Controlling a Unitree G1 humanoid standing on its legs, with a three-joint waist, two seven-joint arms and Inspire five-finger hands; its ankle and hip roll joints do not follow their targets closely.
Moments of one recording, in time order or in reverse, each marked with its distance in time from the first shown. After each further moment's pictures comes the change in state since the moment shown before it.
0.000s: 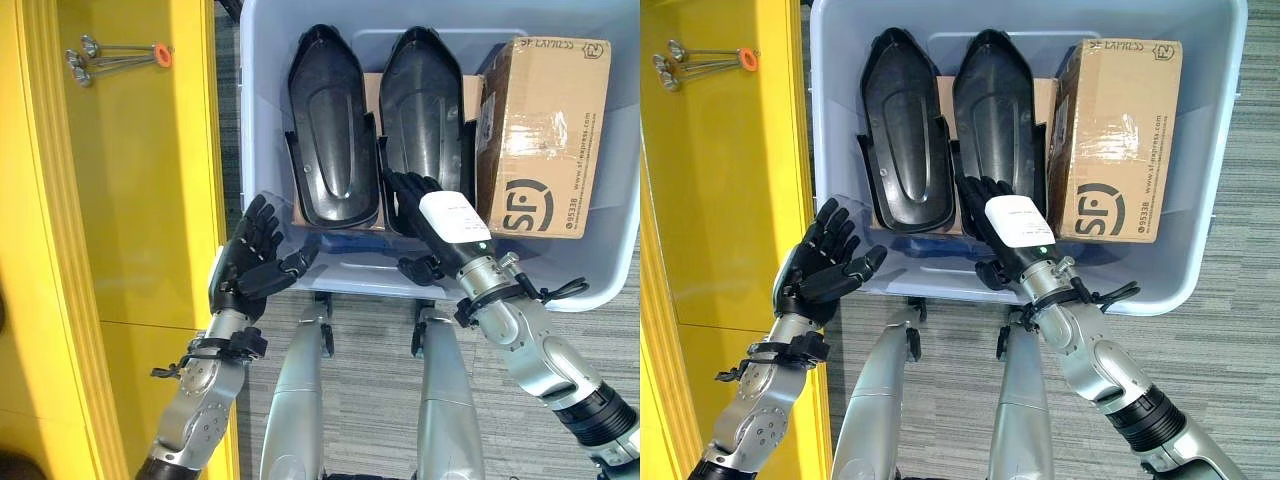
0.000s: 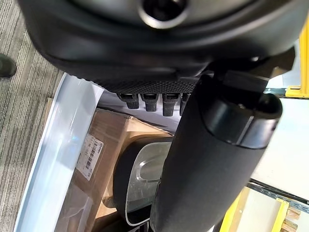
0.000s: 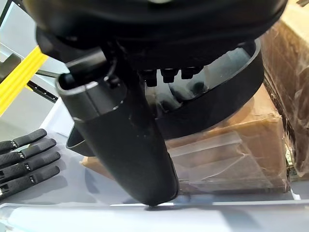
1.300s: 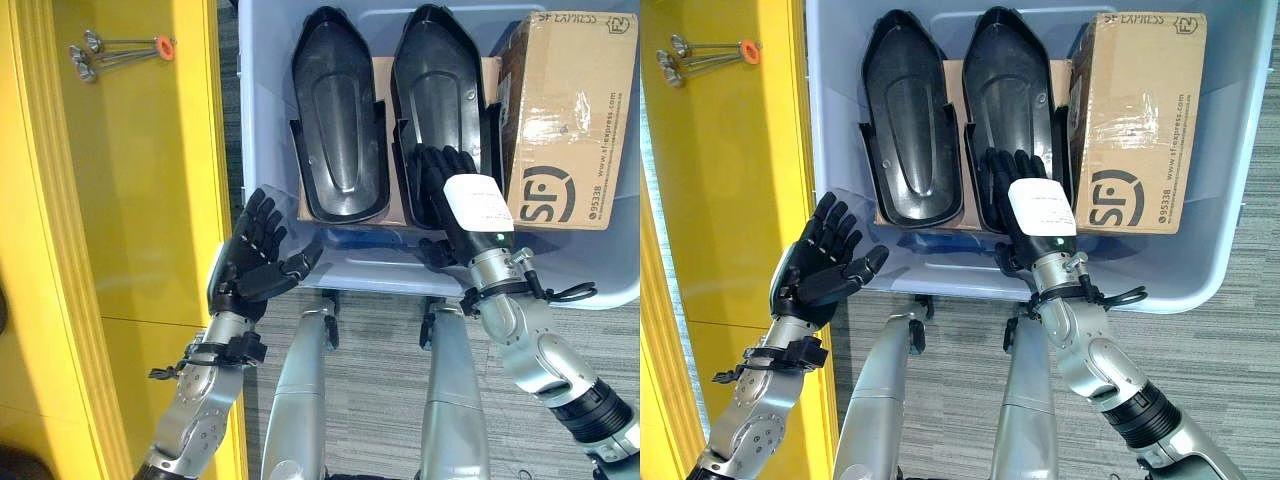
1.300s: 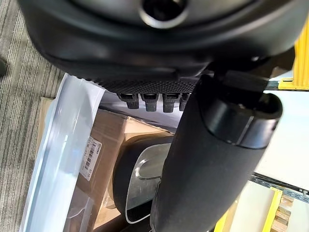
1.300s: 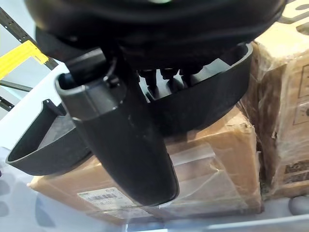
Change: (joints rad) left arm 0.029 0.024 -0.016 -0.037 -0.002 -0.047 -0.022; right arm -0.023 0.012 0.015 -0.006 -0.076 0.175 -0.112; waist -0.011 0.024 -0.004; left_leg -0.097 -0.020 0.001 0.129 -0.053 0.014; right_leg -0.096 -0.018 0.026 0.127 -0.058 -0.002
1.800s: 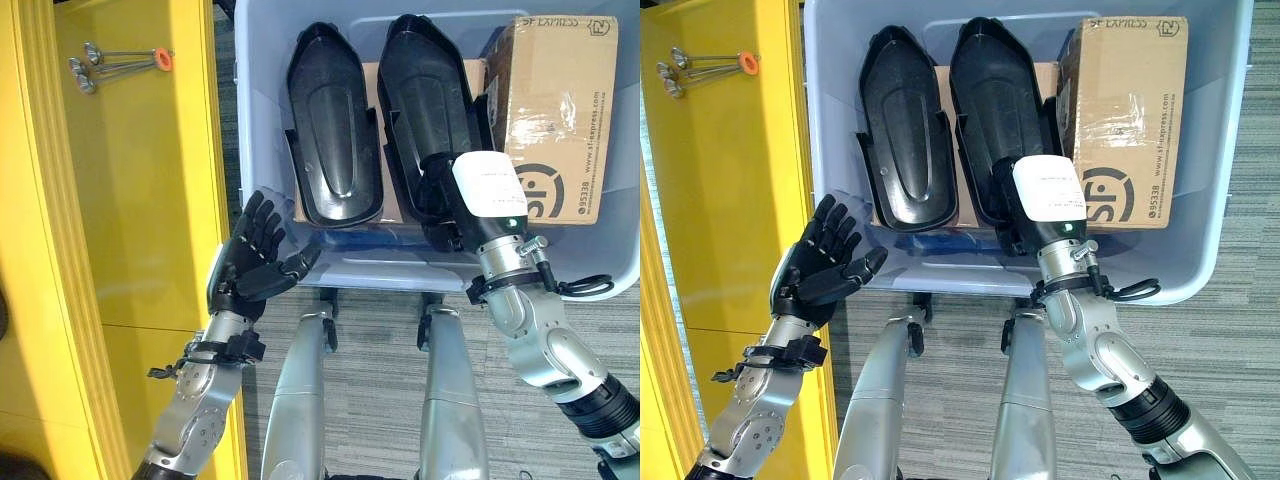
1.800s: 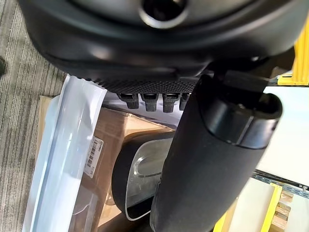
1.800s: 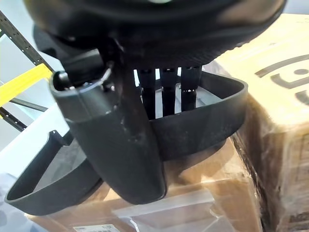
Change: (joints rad) left arm -0.009 0.001 0.010 0.022 -0.001 0.009 -0.013; right arm -0.025 -0.025 -0.011 -0.055 -0.021 0.013 0.001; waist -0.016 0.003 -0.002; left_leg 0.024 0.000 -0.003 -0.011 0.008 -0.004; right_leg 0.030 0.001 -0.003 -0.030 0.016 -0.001
